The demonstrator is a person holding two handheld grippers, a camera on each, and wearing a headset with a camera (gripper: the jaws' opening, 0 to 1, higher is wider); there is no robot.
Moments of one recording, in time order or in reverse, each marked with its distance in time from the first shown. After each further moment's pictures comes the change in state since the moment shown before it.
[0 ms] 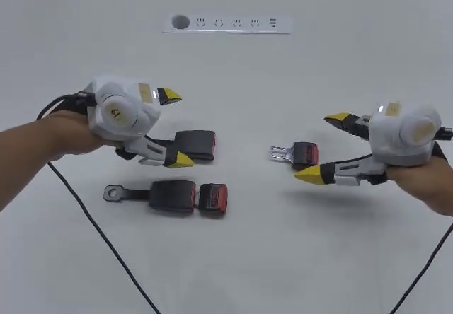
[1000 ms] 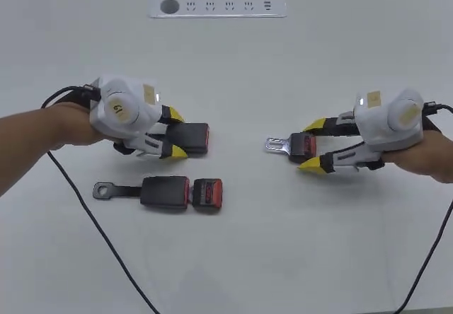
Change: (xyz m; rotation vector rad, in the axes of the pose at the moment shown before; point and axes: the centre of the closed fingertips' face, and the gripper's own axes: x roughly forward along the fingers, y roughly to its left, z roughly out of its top) left arm 0.023 -0.015 -0.020 0.025 0.057 -0.139; right arm 0.006 0.009 -0.021 -0.164 0.113 0.165
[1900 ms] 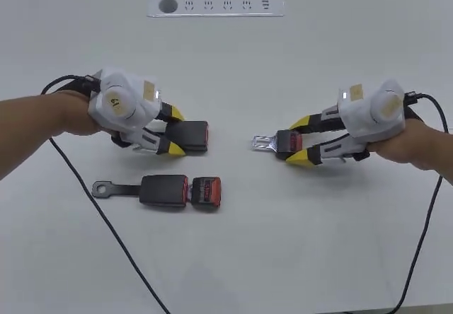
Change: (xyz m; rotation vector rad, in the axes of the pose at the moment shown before) left arm 0.001 -0.003 -0.002 0.094 0.003 -0.079; right arm 0.021 -0.002 0.017 -0.051 0.001 0.058
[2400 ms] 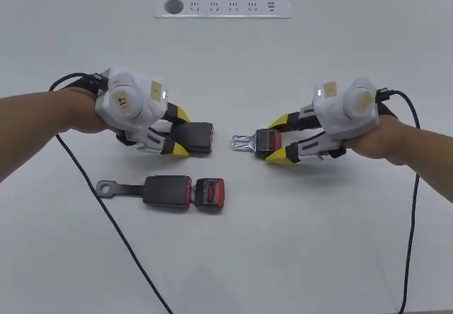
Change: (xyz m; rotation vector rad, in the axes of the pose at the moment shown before) left arm 0.000 0.000 0.001 0.022 0.008 -0.018; right arm 0.035 0.000 0.036 -0.026 -0.027 0.040
